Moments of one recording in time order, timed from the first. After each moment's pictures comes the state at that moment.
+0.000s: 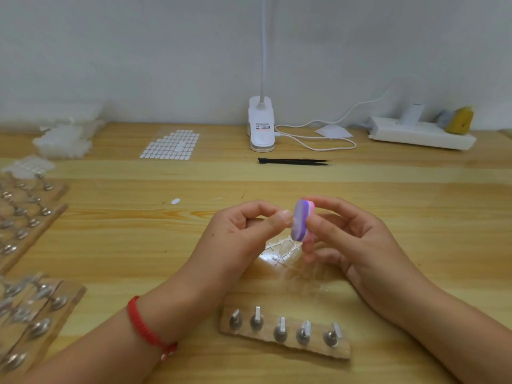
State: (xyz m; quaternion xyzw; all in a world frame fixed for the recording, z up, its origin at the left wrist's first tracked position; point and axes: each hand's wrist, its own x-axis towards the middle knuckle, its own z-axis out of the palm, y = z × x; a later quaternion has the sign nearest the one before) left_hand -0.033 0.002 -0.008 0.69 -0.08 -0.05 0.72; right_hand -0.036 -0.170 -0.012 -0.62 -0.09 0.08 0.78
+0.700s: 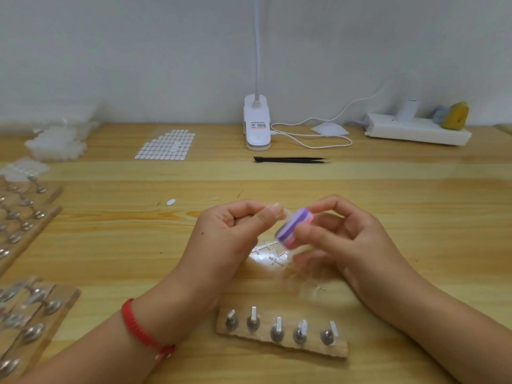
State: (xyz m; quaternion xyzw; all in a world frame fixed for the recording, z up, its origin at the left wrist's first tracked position) left_hand -0.033 0.000 -0.009 0.67 -0.05 -0.02 0.74; right_hand -0.039 -0.169 -0.011 -0.62 -0.10 0.07 0.77
